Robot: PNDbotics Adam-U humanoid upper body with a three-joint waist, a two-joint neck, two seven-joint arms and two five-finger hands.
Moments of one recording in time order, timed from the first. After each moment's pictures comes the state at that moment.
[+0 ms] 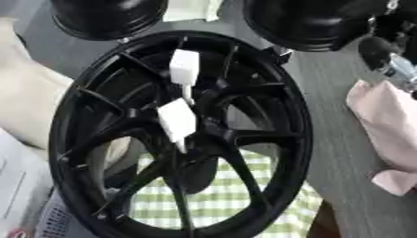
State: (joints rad) left arm -0.25 0.33 0.14 -1.93 0.20 0.20 0.42; right arm -0.44 -0.91 0.00 -1.97 -0.29 -0.16 0.42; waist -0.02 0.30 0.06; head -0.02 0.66
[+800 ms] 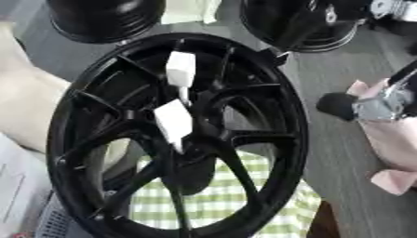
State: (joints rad) left arm -0.25 0.34 0.13 -1.93 0.20 0.21 0.41; right arm -0.74 -1.05 0.23 -1.95 -0.11 -0.41 0.67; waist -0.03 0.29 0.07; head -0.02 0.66
